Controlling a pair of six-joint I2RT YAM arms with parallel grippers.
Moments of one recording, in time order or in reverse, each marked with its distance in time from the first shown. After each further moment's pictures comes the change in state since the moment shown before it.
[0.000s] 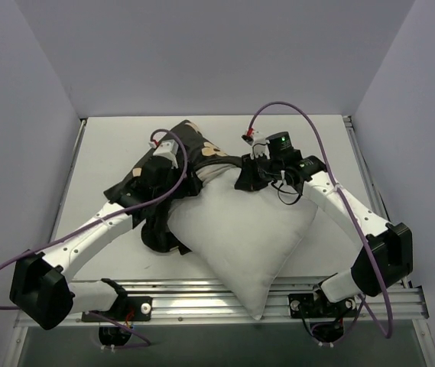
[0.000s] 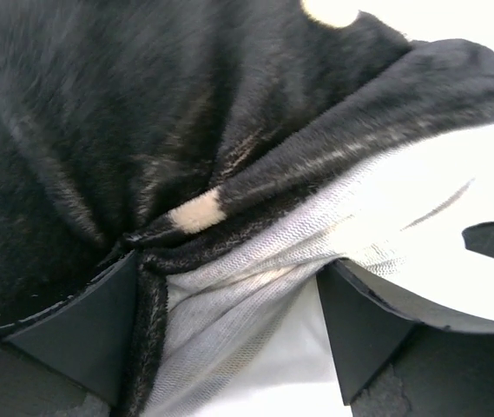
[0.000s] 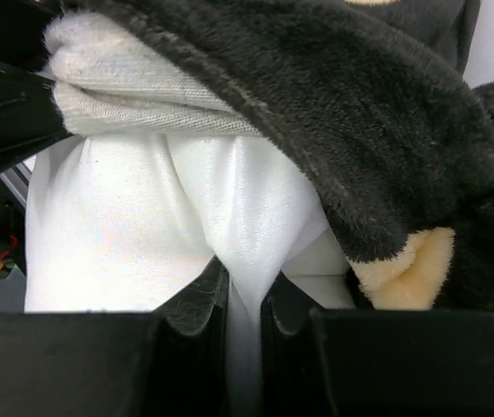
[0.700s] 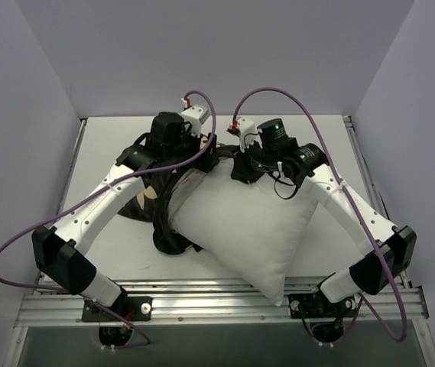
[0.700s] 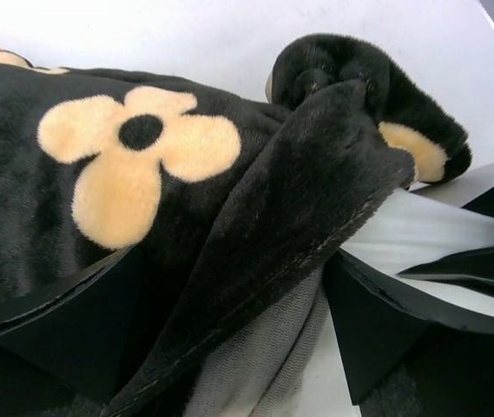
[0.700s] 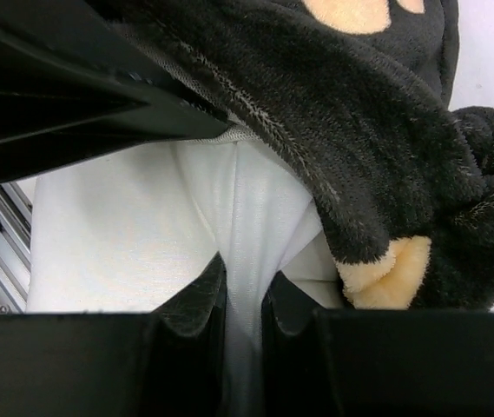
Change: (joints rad) left arm 0.006 0.254 0.598 -0.311 0.194 0.417; right arm 0.101 0.022 0.277 -0.197 0.133 -0.234
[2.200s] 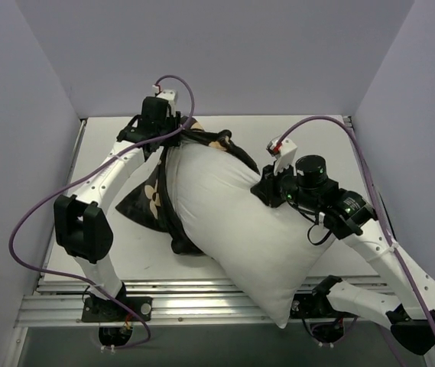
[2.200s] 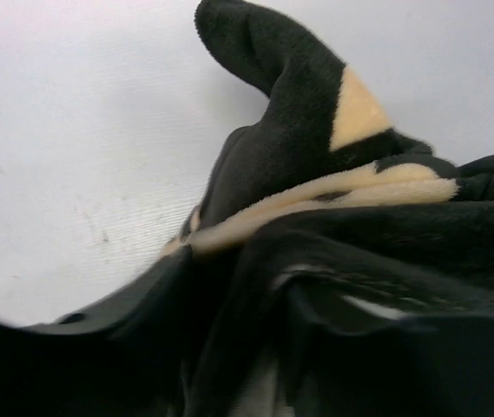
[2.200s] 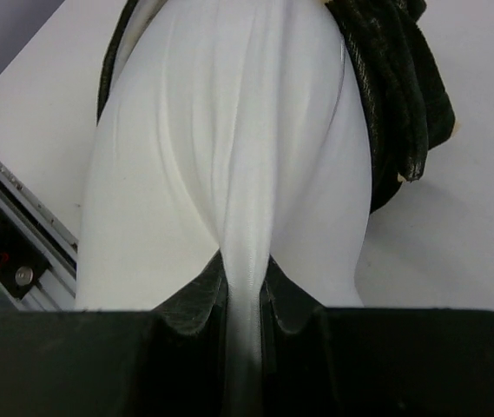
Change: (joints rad) left arm 0.230 0.266 0.142 0.009 -0.243 0.004; right arm 0.057 -0.467 -0.301 0.092 0.150 0.211
